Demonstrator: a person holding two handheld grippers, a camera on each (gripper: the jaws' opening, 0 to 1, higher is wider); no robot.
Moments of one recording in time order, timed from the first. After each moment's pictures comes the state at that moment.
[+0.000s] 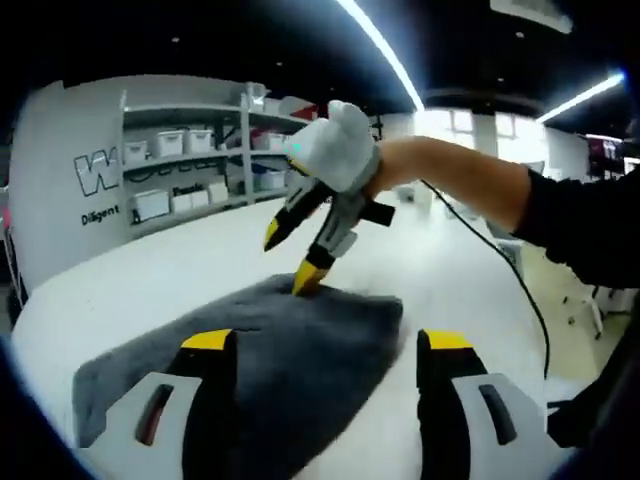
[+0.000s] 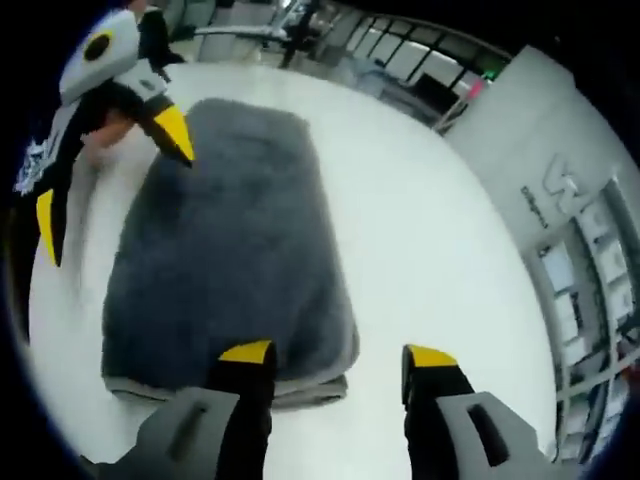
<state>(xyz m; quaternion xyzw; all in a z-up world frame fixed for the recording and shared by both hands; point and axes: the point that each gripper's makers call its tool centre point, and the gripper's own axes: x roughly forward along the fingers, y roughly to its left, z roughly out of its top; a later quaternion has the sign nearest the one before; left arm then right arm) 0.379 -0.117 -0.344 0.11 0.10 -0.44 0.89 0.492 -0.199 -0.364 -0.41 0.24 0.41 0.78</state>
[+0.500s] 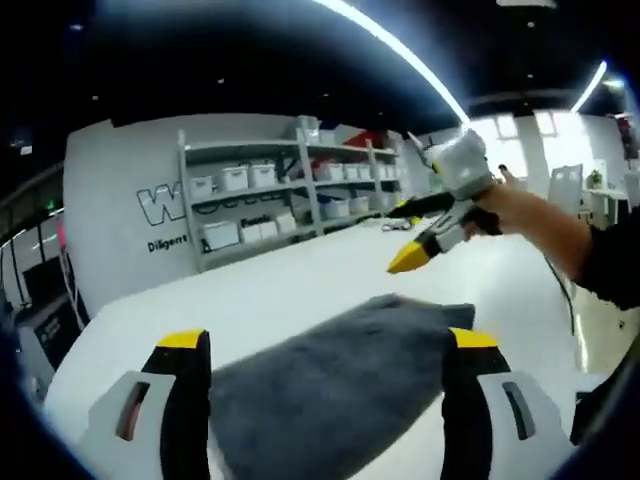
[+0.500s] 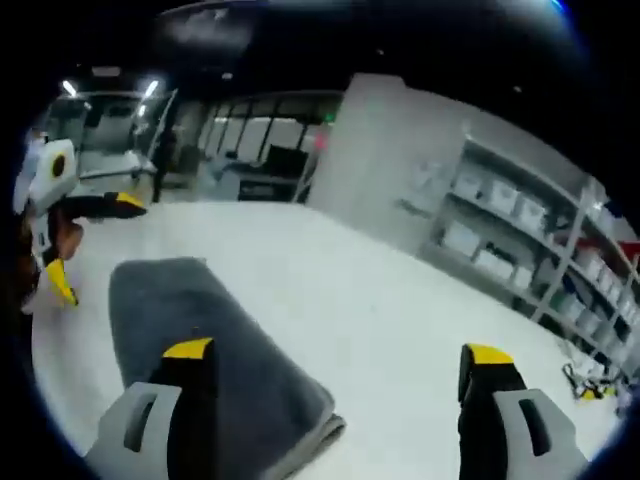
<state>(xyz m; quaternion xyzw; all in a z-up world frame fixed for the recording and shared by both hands) 0.403 0.012 -0.294 0.10 0.04 -0.30 0.95 0.473 -0.210 -0.282 -0.17 0.10 0.23 0.95</state>
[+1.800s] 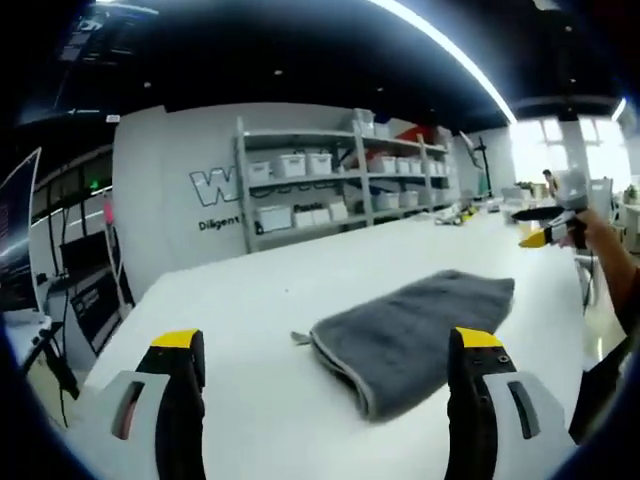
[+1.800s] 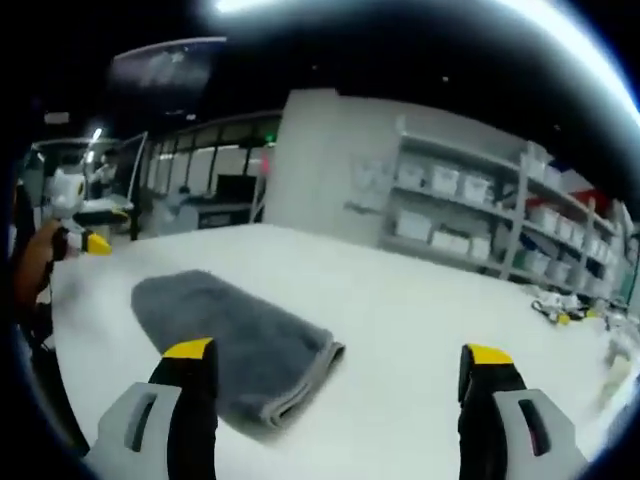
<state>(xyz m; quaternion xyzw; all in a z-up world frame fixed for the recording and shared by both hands) 0.384 0.130 -0.298 0.08 0.06 -0.23 0.97 0.377 -0.265 -0.297 -0.10 0.09 0.13 0.98</state>
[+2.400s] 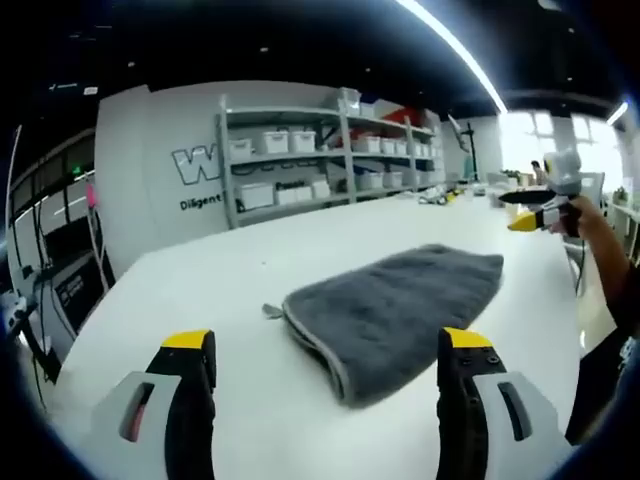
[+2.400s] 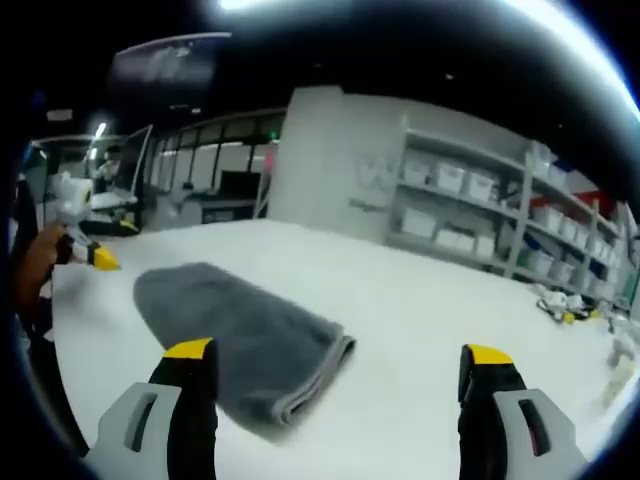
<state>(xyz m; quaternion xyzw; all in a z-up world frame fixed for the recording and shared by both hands) 0.389 0.114 -0.338 0.08 0.12 -0.26 0.96 0.378 -0.250 -0.317 -0.10 0.11 0.15 0.98</state>
